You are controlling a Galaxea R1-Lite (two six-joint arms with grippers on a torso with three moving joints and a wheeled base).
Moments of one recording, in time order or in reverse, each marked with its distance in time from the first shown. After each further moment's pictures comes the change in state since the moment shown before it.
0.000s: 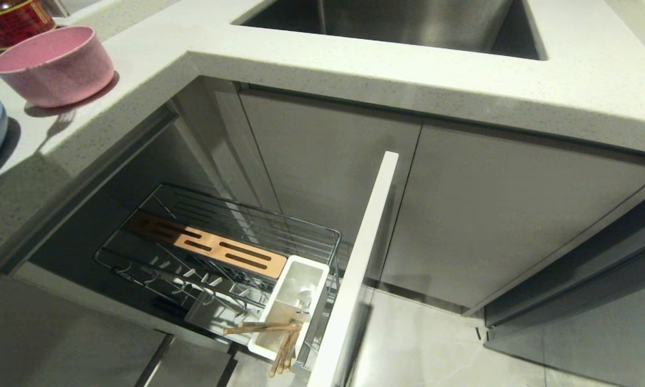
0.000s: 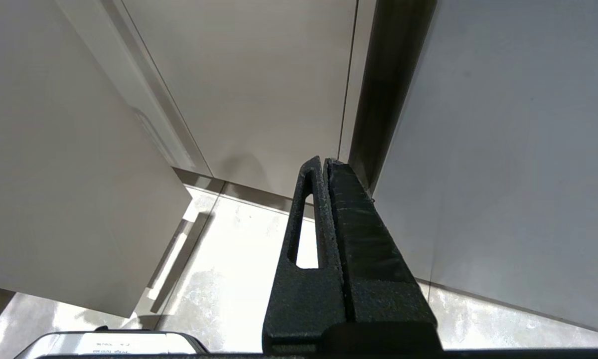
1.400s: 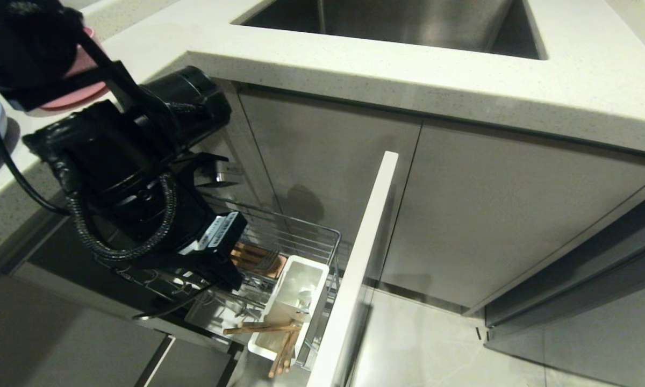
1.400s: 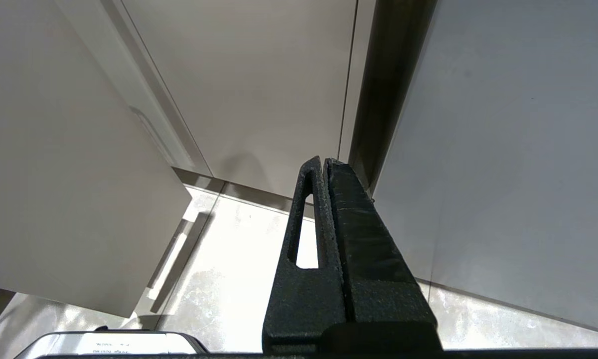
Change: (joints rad) left arm -0.669 0.576 -0.020 0.542 0.263 -0.100; right arm 0.000 0.000 0.000 0.000 0.000 0.000
